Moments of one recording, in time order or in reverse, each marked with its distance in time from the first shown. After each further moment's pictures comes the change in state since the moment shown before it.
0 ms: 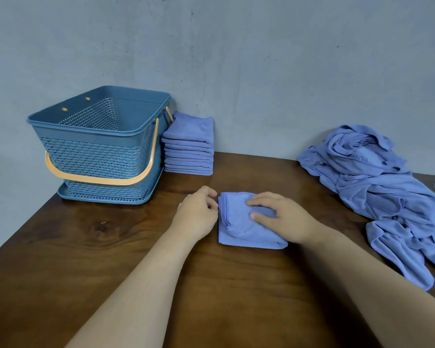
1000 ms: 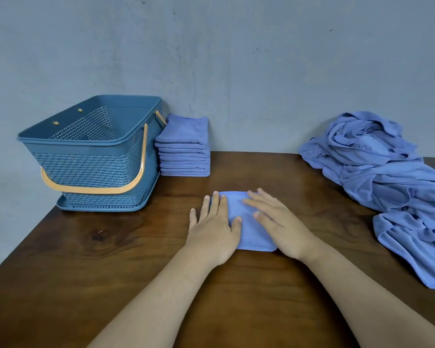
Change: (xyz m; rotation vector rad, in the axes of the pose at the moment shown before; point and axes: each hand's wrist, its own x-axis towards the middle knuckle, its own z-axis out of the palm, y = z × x) left_hand -0.028 0.023 0.044 0.453 -0.182 0.068; right_hand -0.018 0.004 0.025 0.183 0.047 -0.013
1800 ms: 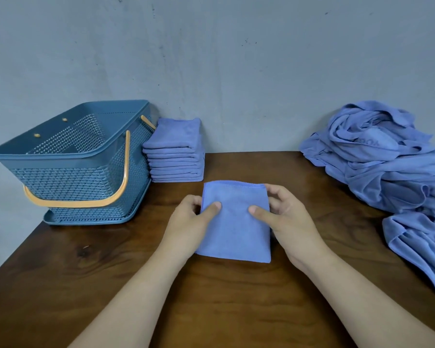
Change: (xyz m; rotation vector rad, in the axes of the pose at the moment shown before) left_hand 0.020 -0.015 -0.024 -0.851 0.260 -0.198; right_hand 0.004 -0.016 -0.008 0.981 0.244 0.169
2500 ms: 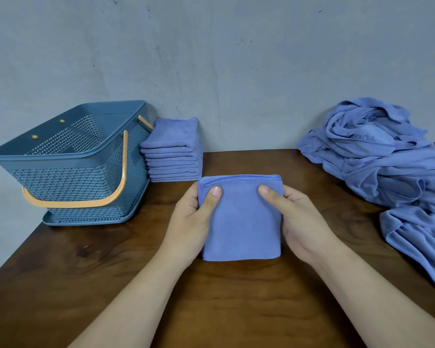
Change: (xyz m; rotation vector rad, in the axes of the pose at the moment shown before) left_hand -0.028 0.026 0.005 -0.425 -0.213 0.271; right_hand -0.013 -0.027 -0.002 0.218 -0.121 0.070
